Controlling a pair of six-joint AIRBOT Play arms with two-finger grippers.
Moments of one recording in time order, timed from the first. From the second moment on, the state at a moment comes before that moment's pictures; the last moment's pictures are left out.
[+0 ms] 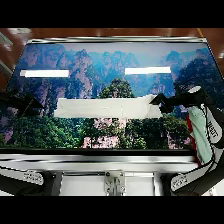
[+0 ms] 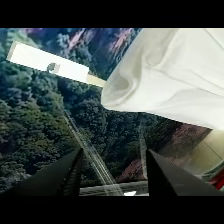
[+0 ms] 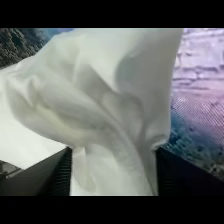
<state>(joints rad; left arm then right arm) 0.50 -1.70 1.41 1.00 -1.55 -1.50 -0.24 -1.82 1.28 -0.85 1.13 1.32</state>
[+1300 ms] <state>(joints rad) -0.58 -1.91 1.46 0.38 -0.96 -1.26 -0.25 -1.09 1.27 -0.85 1.44 1.46</state>
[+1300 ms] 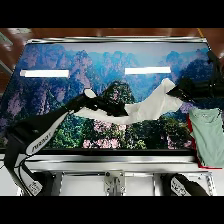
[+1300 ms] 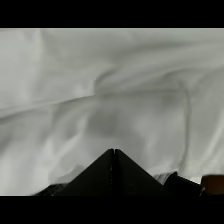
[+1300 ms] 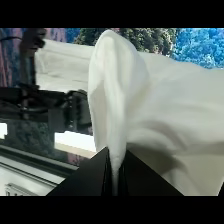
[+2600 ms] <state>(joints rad) 0.22 -1.42 1.49 0.60 -1.20 -1.25 0.56 -1.71 1.32 -0.27 0.68 1.32</state>
